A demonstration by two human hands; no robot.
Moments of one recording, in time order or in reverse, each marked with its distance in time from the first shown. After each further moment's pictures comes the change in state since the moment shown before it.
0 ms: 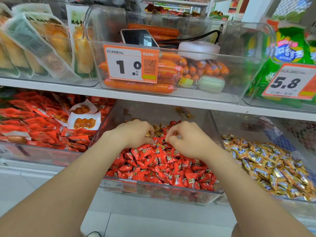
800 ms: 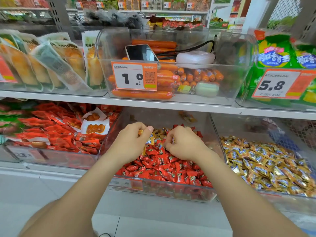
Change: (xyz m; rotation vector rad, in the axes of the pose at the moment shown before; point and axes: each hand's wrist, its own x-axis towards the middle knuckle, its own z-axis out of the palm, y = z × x) left_hand -0.072 0.019 0.005 -0.660 0.471 -0.114; right_hand -0.001 -0.012 0.014 -0.057 -0.003 0.020
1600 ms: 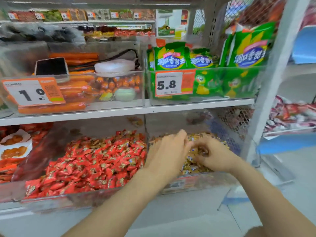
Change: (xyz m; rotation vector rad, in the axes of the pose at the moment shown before) left_hand -0.036 0.197 0.195 0.299 -0.146 0.486; right_hand -0.159 0.235 -0.092 0.063 0.101 0.163
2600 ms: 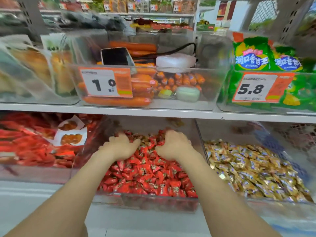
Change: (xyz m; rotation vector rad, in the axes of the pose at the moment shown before) left_hand -0.035 -0.280 -0.085 0.105 -0.304 -0.932; right_hand 0.127 -0.241 0.113 -0.125 -0.159 0.131
